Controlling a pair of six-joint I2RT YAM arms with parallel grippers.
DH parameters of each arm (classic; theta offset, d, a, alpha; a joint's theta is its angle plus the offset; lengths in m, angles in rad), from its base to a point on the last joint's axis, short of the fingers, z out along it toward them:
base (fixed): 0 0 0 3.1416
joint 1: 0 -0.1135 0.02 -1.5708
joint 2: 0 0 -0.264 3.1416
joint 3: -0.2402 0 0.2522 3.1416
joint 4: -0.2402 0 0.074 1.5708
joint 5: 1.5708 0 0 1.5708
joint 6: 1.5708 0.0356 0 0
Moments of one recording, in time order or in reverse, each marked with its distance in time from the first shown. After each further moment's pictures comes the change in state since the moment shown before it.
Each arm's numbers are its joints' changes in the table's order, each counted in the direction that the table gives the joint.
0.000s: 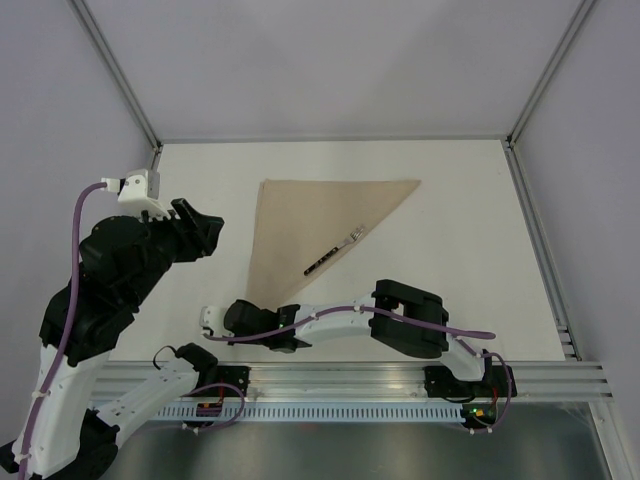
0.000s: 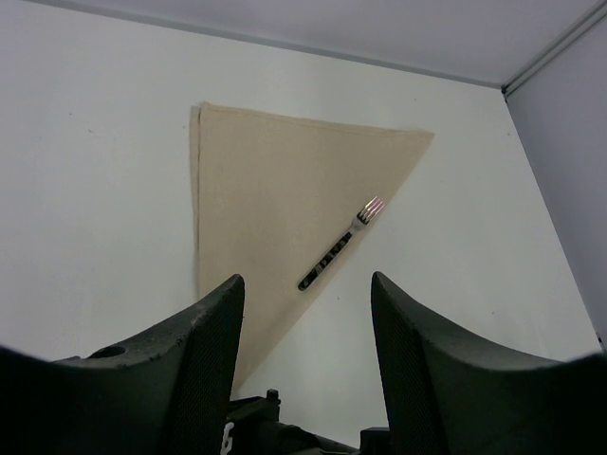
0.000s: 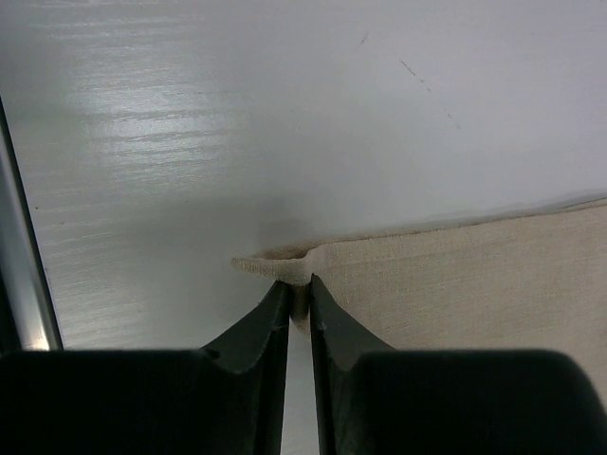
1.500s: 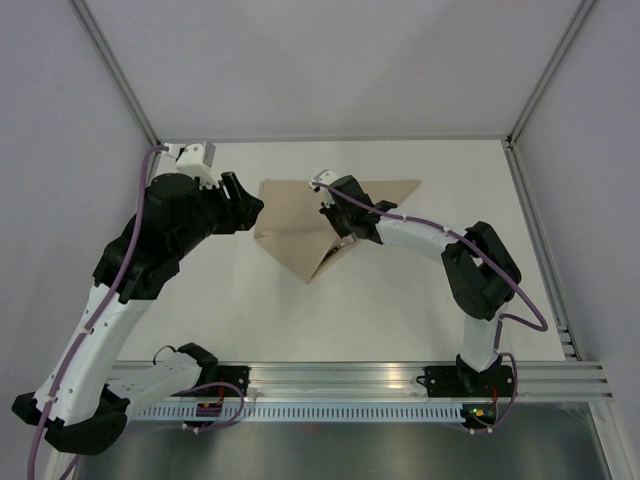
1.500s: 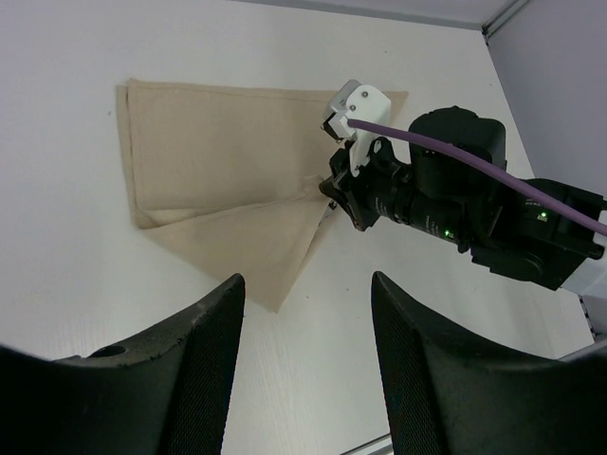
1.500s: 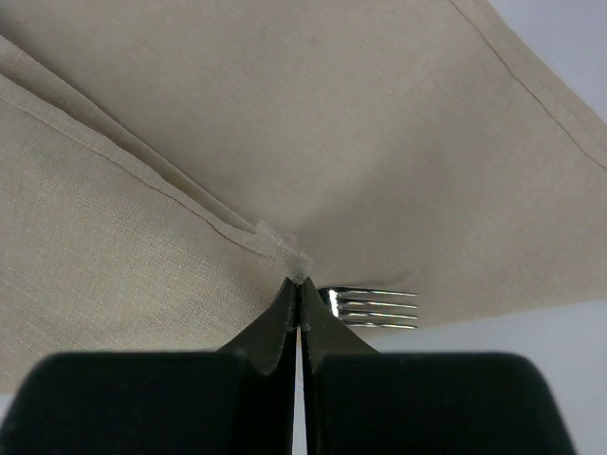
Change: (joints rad) left arm 0.000 -0.204 0.022 0.150 0.139 0.001; right arm 0.699 0.281 0.140 -0.143 -0.102 0.164
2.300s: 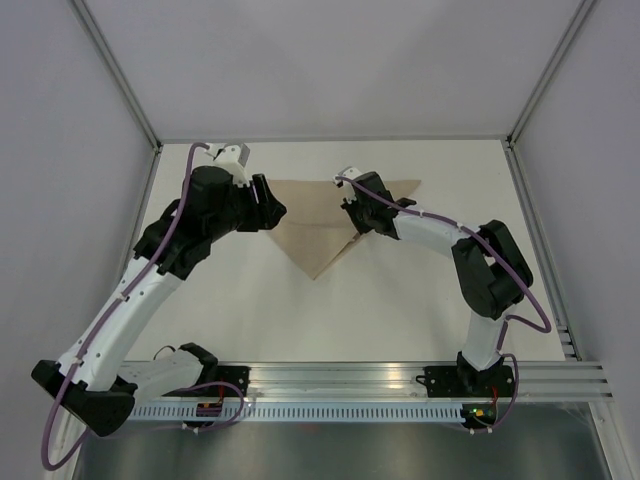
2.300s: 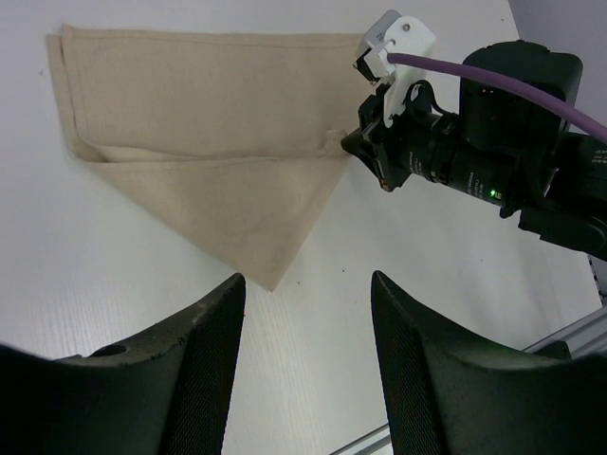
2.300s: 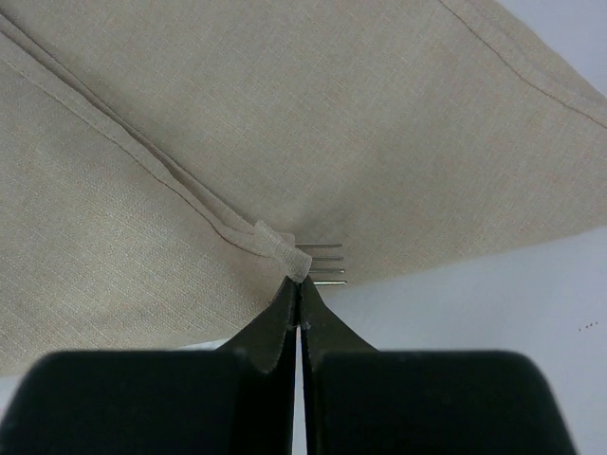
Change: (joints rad) left arm 0.000 -0.117 0.112 0.127 0.095 0.000; right arm 0.130 0.037 0.090 0.013 -0.027 -0.020
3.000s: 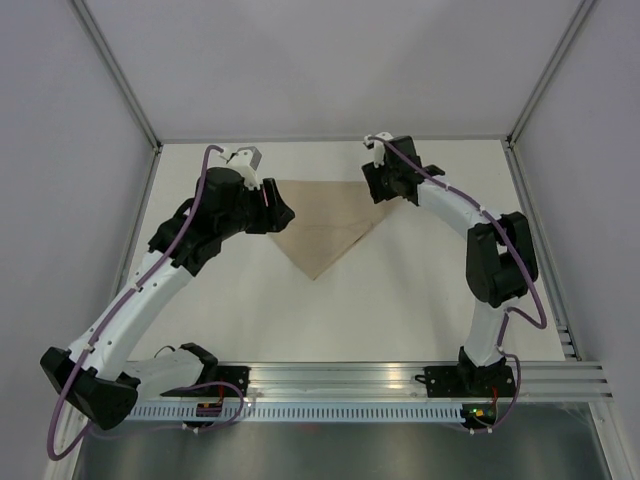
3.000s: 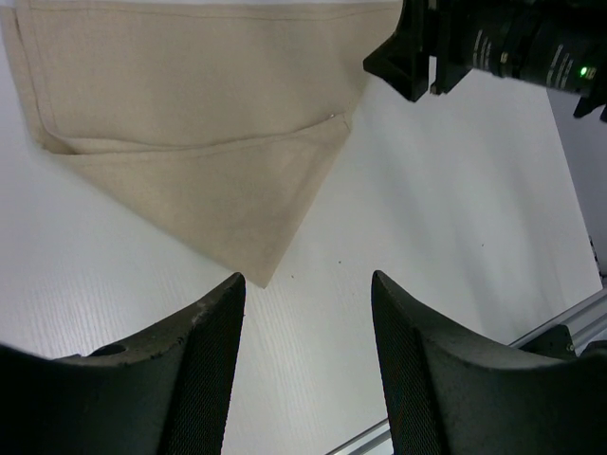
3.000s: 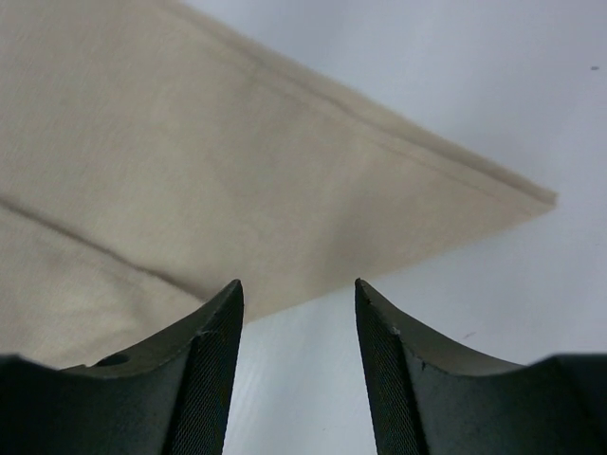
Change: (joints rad) left arm 0.000 -0.042 0.062 0.064 0.055 0.000; right arm 0.166 -0.030 -0.189 -0.124 -0.082 0.010
